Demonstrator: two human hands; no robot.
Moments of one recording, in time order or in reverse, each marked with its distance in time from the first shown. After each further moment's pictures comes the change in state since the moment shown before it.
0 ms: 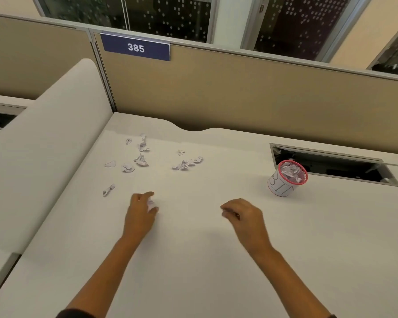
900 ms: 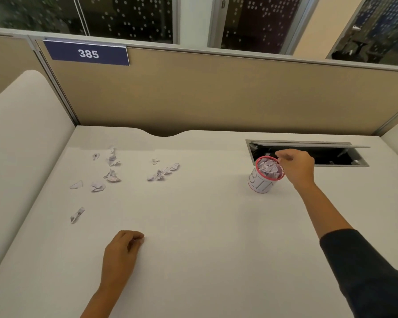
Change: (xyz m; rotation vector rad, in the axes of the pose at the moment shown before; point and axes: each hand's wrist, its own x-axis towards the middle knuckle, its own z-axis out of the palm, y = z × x) left_hand -0.028 -0.016 0.018 -0.029 0.010 0.158; right_hand 0.113 0.105 -0.136 -0.223 0.393 0.430
